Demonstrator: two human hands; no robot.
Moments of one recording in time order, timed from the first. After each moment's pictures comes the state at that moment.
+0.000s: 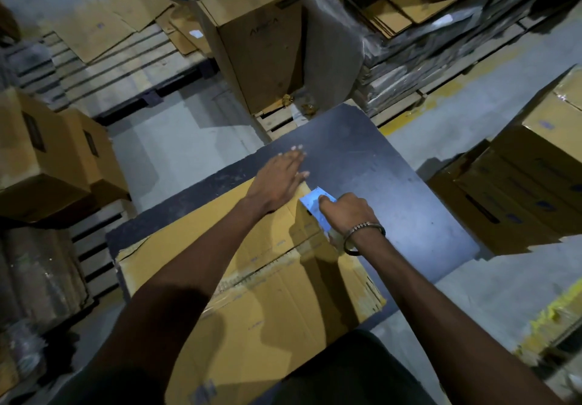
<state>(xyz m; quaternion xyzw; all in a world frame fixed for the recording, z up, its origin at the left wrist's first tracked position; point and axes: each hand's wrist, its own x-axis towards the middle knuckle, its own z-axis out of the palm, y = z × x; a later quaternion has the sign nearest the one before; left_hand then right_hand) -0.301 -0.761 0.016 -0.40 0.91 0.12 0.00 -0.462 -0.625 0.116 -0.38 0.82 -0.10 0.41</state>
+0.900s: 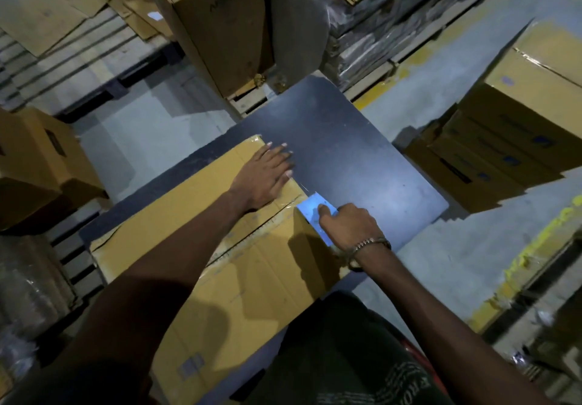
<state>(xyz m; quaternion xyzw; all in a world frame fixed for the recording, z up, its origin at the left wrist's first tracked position) -0.309 -0.710 0.009 -0.26 0.96 0.05 0.01 -0.481 -0.523 0.121 -0.35 0.84 -0.06 0.40</state>
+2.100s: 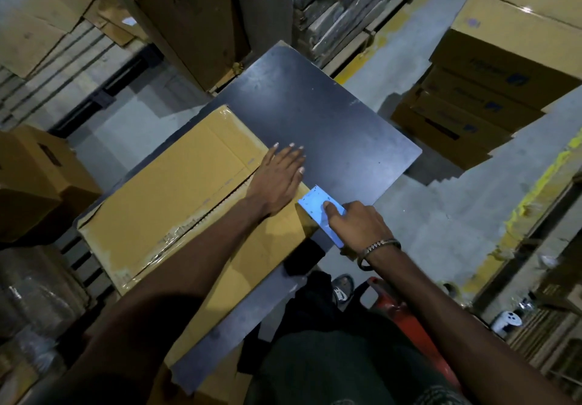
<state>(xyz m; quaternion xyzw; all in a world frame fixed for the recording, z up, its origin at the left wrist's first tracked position) -0.365 -0.571 0.003 -0.28 0.96 0.03 0.03 -0.509 -0.388 0.098 -0.33 0.85 -0.11 0.39</state>
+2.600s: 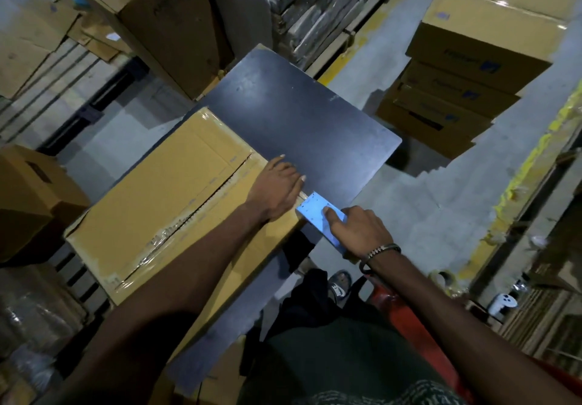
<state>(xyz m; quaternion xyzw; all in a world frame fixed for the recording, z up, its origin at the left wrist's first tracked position) -0.385 -0.532 0.002 -0.21 0.98 0.05 0.00 -0.521 -0.339 0.084 -0.32 0.85 -0.11 0.39</state>
